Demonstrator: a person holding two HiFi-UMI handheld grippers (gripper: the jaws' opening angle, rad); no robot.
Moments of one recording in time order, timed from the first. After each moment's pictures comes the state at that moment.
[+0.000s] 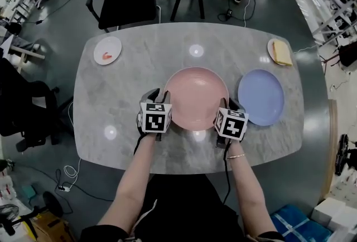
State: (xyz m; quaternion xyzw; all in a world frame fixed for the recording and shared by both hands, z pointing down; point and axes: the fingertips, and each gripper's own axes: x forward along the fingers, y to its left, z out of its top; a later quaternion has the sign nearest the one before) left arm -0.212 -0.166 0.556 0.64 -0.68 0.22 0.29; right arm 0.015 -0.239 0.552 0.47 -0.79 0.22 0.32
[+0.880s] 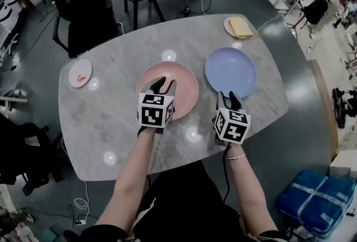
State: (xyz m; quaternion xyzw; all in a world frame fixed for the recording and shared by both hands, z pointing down) left arm -0.085 -0.213 0.478 0.79 -0.56 0.18 0.21; right arm 0.118 -0.199 0.488 0.60 -0.75 0.20 0.20
